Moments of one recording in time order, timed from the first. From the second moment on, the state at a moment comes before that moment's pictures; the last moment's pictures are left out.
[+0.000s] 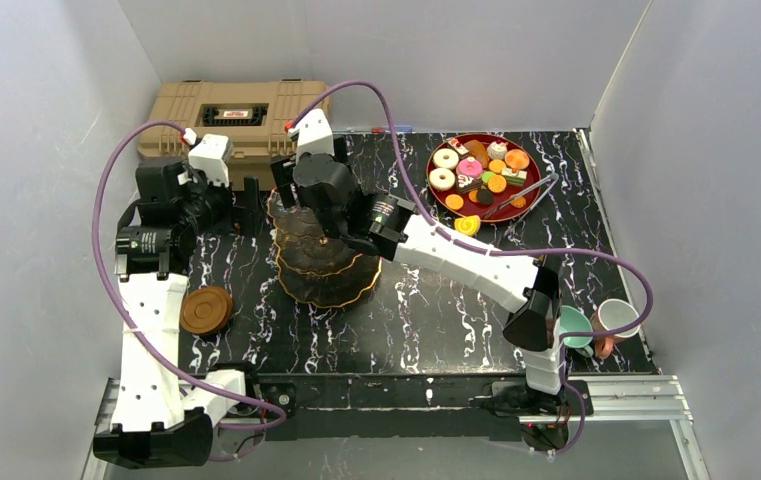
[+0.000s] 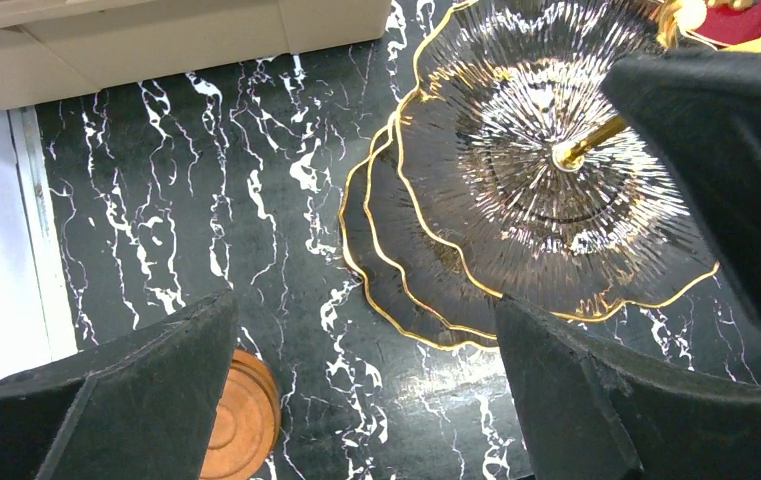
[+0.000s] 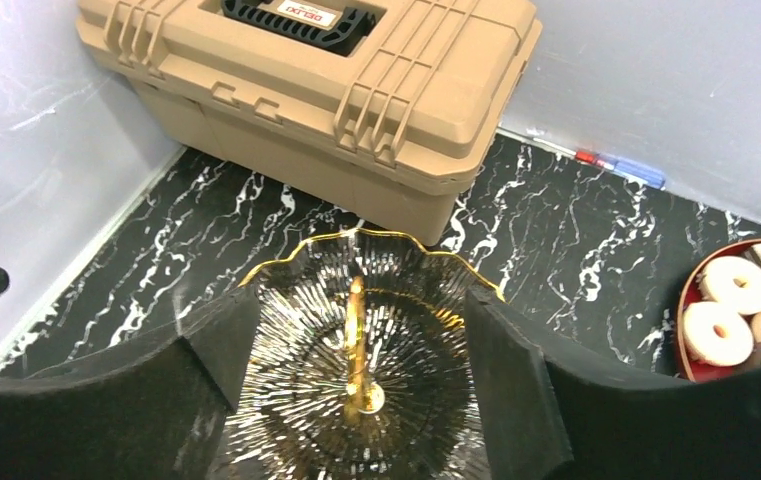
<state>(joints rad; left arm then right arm) 0.04 1.03 1.40 -0.98 0.27 0.12 1.19 1.94 2.07 -0.35 0.69 0.18</state>
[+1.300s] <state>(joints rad) 0.04 1.11 1.50 -1.00 0.31 0.12 0.52 1.86 1.48 -0.42 0.30 0.15</state>
